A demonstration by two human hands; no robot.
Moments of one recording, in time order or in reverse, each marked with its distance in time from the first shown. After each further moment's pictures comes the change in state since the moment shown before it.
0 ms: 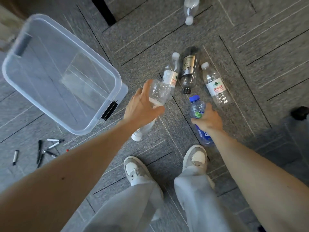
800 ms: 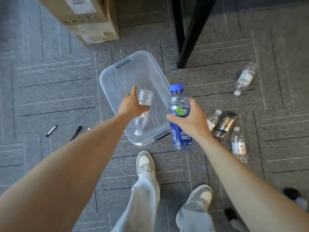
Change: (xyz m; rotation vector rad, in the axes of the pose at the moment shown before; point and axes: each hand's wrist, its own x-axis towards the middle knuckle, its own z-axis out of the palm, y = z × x) left_hand -0.011 -0.159 -0.237 -0.184 0.158 -0.457; right_hand -0.187 -0.355 -0.047 0.156 -0.135 -0.508
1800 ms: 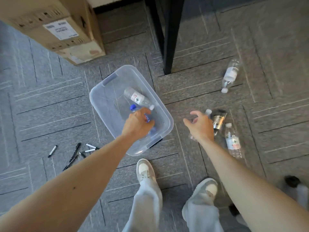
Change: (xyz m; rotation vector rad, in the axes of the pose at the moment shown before) left_hand -0.050 0.055 0.006 -0.054 -0.083 0.125; right_hand 0.031 0.061 -0.036 -0.197 0.202 0.136
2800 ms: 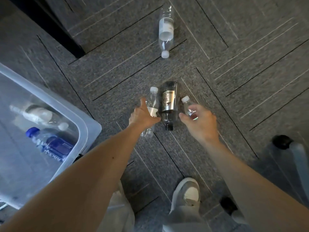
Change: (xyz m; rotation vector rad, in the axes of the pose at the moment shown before) left_hand 0.156 0.092 0.353 0.309 -0.229 0.075; right_hand 0.075 0.273 -0.017 0.245 0.204 0.203
